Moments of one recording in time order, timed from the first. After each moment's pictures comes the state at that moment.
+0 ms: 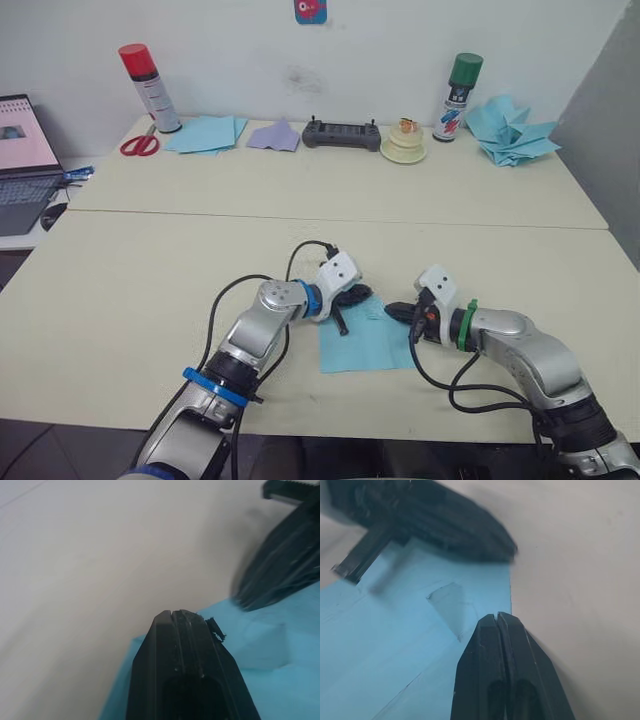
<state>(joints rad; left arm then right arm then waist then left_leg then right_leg) -0.49 0.30 -0.32 0.19 -0.04 0.35 -0.75 -0.22 -0.52 0.20 -0.24 0.34 0.71 0.69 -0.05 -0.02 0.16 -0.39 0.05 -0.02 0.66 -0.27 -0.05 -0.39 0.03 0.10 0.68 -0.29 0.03</state>
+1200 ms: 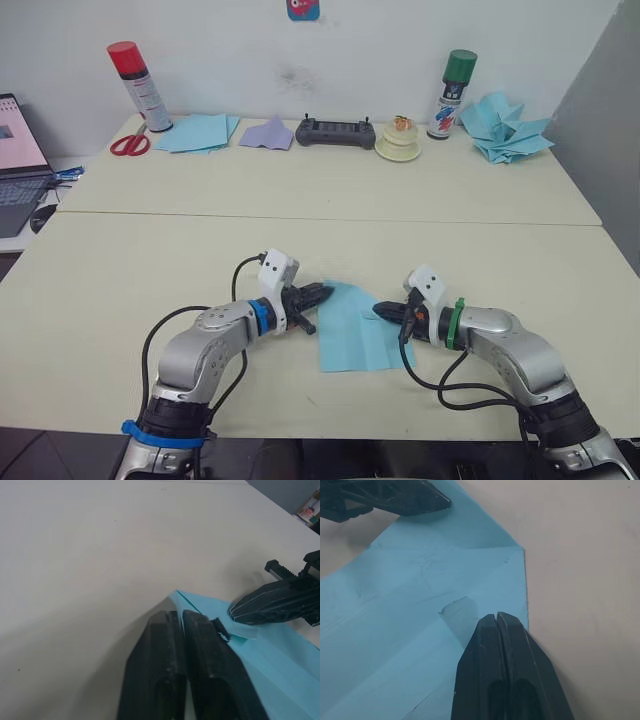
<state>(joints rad) -0.25 0.37 -0.07 -0.19 -0.46 0.73 -0.65 -0.25 -0.46 0.22 -0.20 0.31 0.67 0.72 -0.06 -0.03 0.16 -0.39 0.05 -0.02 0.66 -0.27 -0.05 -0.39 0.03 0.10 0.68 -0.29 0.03</state>
